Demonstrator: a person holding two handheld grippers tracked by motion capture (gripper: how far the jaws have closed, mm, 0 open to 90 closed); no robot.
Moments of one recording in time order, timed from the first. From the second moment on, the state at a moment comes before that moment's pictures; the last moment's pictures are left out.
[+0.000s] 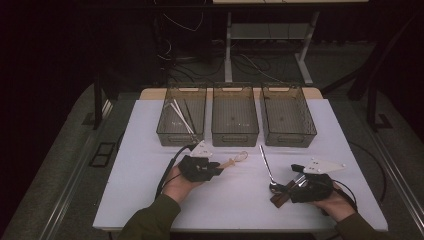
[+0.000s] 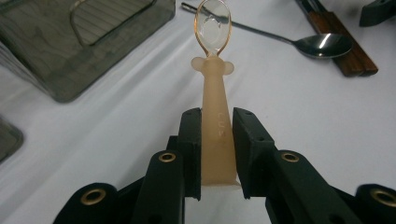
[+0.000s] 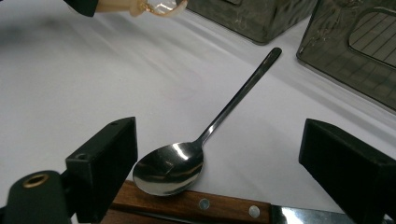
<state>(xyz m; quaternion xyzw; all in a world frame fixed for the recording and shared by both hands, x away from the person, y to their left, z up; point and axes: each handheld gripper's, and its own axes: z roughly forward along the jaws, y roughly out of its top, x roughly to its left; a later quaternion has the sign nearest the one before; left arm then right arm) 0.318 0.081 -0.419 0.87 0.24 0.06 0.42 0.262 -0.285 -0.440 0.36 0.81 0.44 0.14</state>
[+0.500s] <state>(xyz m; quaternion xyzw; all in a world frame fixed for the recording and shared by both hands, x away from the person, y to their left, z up) 0.341 0.070 -0.393 0.86 0.23 0.07 0.44 0.262 -0.285 -0.440 0.36 0.81 0.44 0.14</state>
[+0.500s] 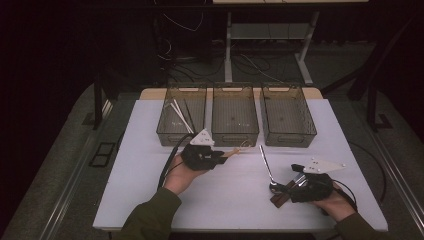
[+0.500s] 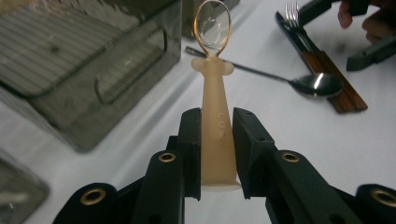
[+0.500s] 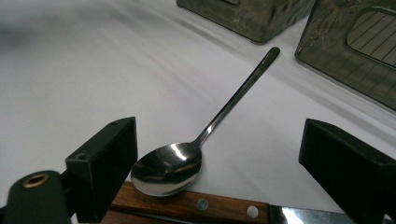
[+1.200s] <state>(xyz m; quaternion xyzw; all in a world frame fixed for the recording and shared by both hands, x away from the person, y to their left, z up) 0.421 0.045 -0.367 0.85 0.27 0.11 0.43 0.262 -0.286 -0.439 0.36 0.81 0.44 0.14</state>
